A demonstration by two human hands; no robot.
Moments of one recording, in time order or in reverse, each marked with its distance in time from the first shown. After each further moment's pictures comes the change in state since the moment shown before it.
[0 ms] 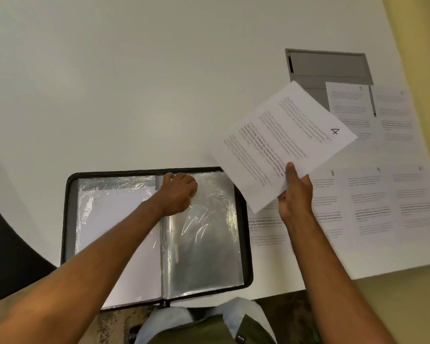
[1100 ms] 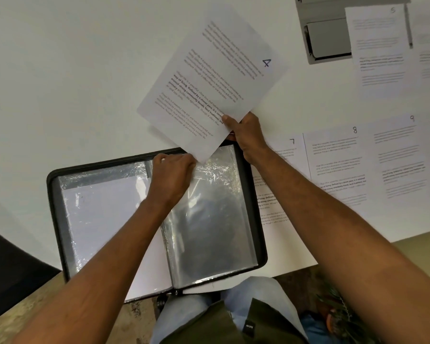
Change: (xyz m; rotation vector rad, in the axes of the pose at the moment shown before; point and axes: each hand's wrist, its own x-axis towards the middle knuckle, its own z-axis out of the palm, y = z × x) left_hand 0.013 0.023 0.000 -0.133 0.306 -0.185; right_hand 0.088 0.084 0.096 -0.338 -0.419 0.015
